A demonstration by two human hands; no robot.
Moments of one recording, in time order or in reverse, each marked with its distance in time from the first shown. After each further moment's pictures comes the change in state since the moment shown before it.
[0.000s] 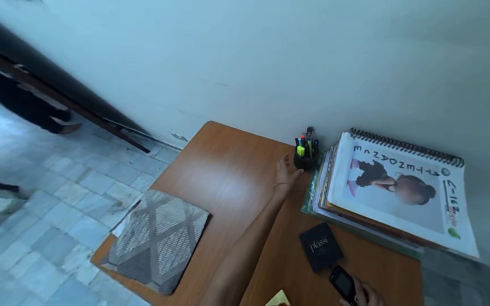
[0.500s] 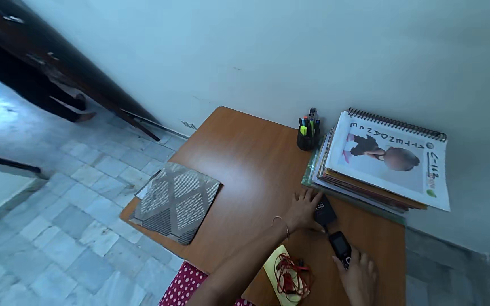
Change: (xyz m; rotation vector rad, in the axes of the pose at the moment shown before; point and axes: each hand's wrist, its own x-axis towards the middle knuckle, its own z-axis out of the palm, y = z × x) left_hand -0.152 -0.028 0.039 0.840 -0.728 0.115; right_hand -0.007 -0.005 0.001 0.039 0.025 0.148
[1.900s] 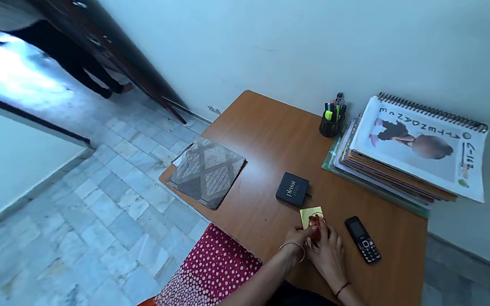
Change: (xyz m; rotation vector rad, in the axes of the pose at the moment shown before) left_hand -0.133 0.006 0.086 -1.528 0.292 -0.685; right_hand -0.042 -0.083 0.028 0.076 -0.257 -0.260
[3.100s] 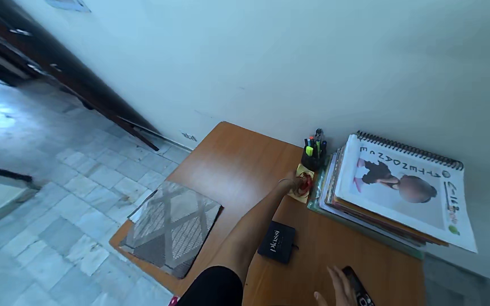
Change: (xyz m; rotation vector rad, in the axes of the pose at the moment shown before) left_hand 0.202 0.252 0.044 0.779 -0.119 0.463; right_hand 0.010 -0.003 -0.072 0.252 -0.005 0.028
